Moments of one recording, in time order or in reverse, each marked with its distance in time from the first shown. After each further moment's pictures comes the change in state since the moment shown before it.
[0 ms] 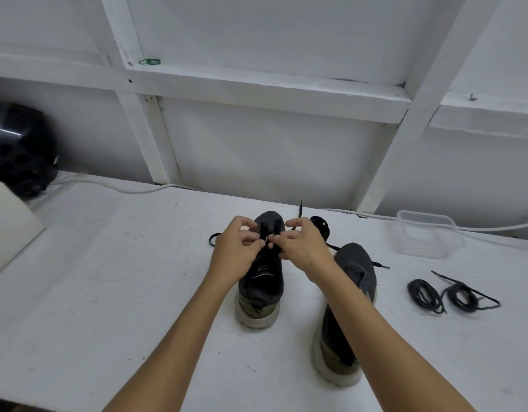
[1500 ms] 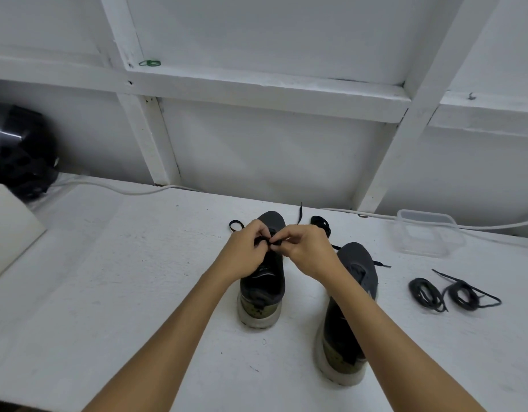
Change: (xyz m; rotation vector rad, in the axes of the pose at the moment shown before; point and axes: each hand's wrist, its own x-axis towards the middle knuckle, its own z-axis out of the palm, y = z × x) left_hand 0.009 0.003 -0.001 0.223 -0.248 0.122; right_hand -0.006 0.004 -0.012 -0.294 -0.096 -0.340
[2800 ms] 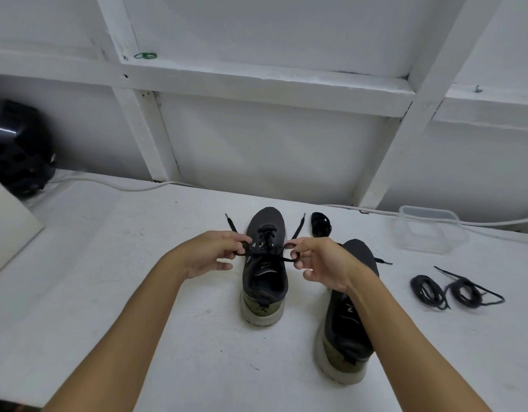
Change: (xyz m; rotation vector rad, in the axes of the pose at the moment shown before) left_hand -0.002 -0.034 -0.056 -0.560 -0.356 -0.438; right_hand -0.010 0.018 -0.029 0.625 -0.335 0.541
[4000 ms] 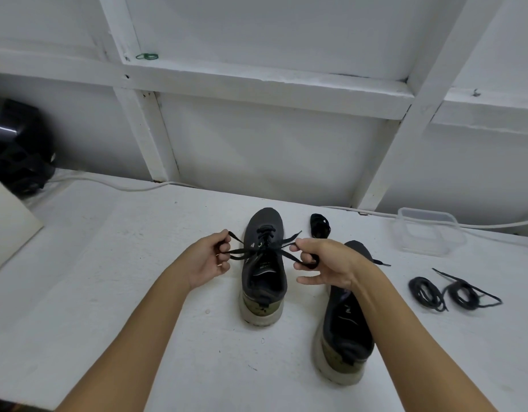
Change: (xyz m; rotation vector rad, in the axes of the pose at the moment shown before) left_hand 0.014 -0.028 0.002 -0.622 0.135 -0.012; right_hand 0.001 -0.004 -0.011 -0.103 0.111 0.122
